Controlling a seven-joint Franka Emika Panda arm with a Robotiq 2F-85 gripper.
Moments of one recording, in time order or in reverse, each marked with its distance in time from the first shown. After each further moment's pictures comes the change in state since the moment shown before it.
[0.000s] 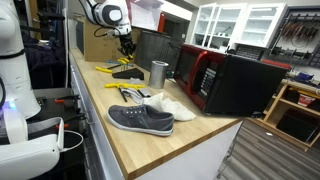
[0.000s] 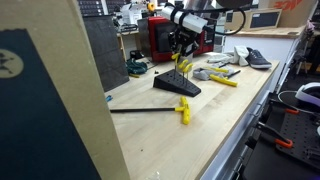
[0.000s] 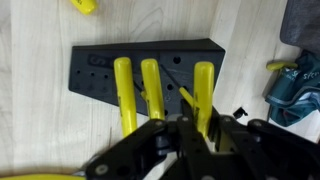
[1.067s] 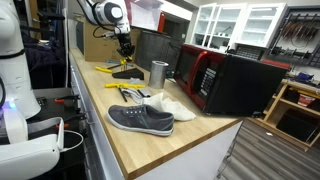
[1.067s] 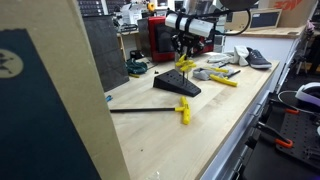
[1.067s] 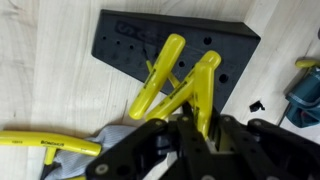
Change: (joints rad) arm -0.007 -0.010 0.002 0.011 -0.187 -0.125 0.031
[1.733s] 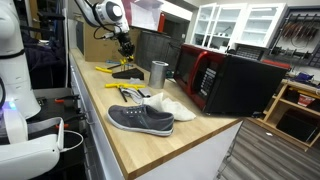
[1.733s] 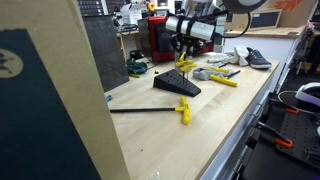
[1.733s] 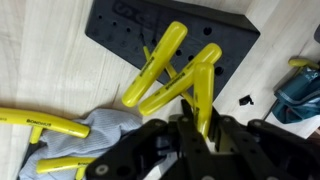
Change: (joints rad) arm 0.000 0.002 0.006 0.009 -0.185 -0.005 0.071
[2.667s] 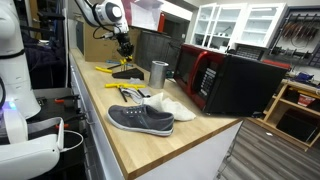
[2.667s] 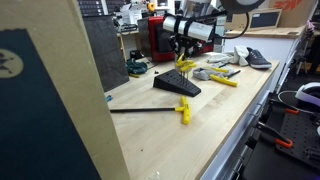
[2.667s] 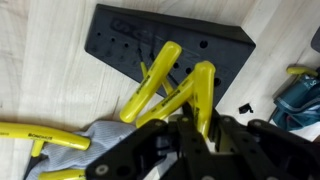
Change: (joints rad) arm 0.006 0.013 0.012 0.008 0.045 0.003 0.000
